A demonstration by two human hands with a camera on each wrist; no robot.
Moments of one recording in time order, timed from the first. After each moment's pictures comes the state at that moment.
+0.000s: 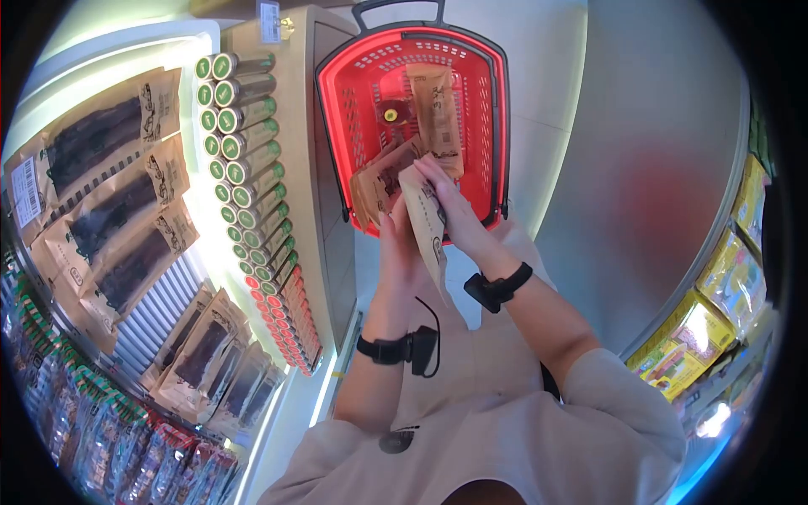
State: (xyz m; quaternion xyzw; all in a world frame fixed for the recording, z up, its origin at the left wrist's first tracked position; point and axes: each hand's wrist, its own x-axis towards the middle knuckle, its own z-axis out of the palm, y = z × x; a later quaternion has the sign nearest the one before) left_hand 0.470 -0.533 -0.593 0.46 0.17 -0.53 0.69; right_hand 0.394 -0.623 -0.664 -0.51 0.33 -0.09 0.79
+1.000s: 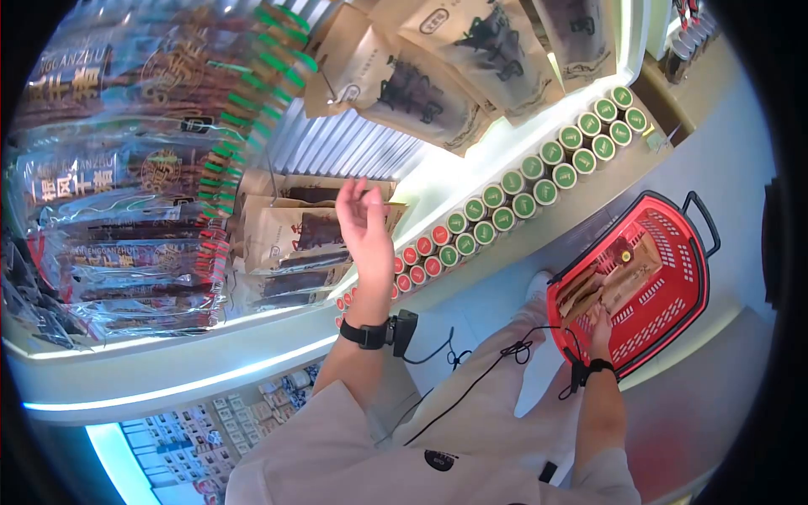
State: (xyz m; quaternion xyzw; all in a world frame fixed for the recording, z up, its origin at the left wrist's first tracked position) left_hand 0.695 -0.237 -0.435 0.81 0.10 0.16 0.56; right_hand 0.399 -0.547 -0.866 -0.41 0.51 0.10 0.75
